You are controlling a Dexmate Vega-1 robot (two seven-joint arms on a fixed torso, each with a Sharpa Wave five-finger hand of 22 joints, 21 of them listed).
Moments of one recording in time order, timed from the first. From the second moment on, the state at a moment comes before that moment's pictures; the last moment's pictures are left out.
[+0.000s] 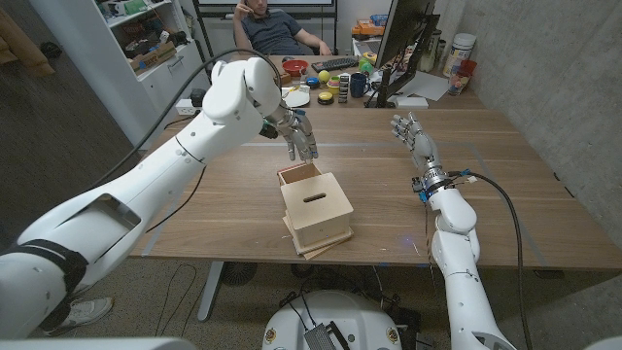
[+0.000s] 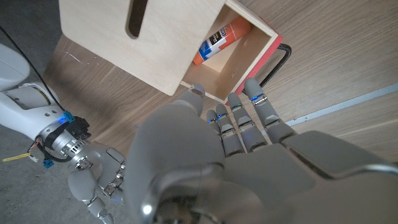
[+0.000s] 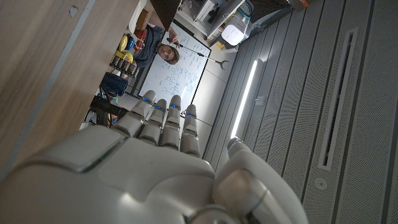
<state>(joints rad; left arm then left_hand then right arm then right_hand) 0.35 0.61 0.71 -2.07 0.79 0.73 -1.38 1.16 0.11 0.37 -0.06 0.18 0.34 0.04 0.19 0.20 0.34 -0.04 0.22 0.22 0.34 -0.05 0.28 0.34 0.17 0.06 1.01 0.17 -1.01 0.15 0.27 -1.44 -0.11 0.49 0.44 0.07 0.08 0.28 0.12 0.19 0.31 0.03 0.19 0.19 0.35 0.11 0.22 0.19 0.23 0.04 0.18 0.17 0.21 -0.01 0.27 0.20</state>
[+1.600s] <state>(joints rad) 0.67 0.40 0.34 -2.26 1.00 0.57 -1.29 1.07 0.08 0.34 -0.04 0.18 0.25 0.05 0.19 0.20 0.27 -0.03 0.20 0.21 0.28 -0.04 0.24 0.31 0.18 0.05 0.97 0.17 -1.06 0.16 0.26 -1.50 -0.11 0.48 0.43 0.06 0.07 0.27 0.12 0.19 0.31 0.03 0.19 0.19 0.36 0.11 0.22 0.19 0.23 0.04 0.18 0.17 0.21 -0.01 0.26 0.20</state>
